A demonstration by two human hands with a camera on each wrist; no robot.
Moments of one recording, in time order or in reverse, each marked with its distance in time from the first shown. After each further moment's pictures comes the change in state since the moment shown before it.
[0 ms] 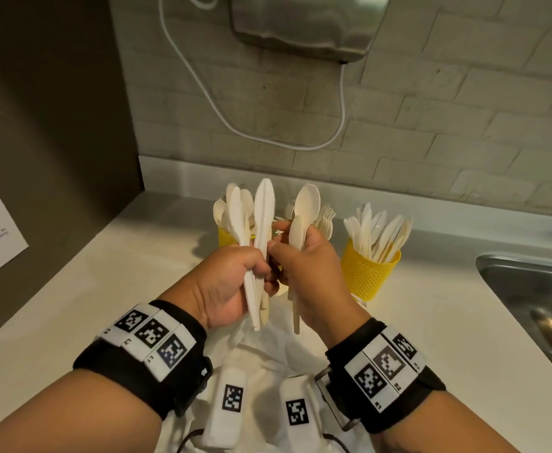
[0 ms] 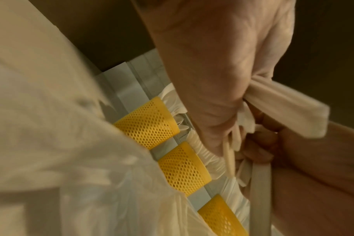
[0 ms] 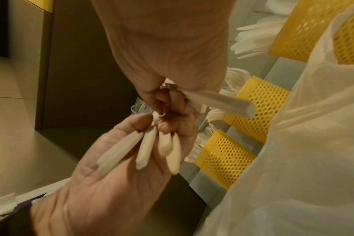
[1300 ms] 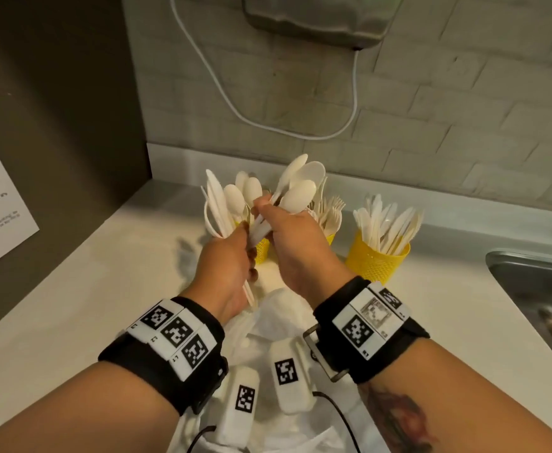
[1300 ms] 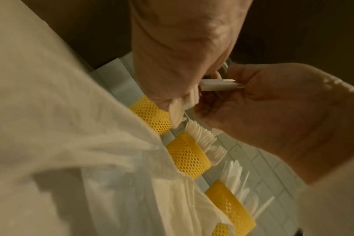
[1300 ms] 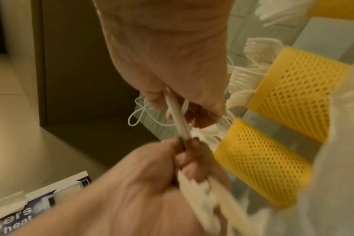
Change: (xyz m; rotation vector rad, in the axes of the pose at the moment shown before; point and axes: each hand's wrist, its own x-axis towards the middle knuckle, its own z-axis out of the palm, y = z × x) left_hand 0.021 -0.014 -0.009 0.021 0.622 0.137; right_hand 0.024 -0.010 0.035 0.131 -0.089 0.090
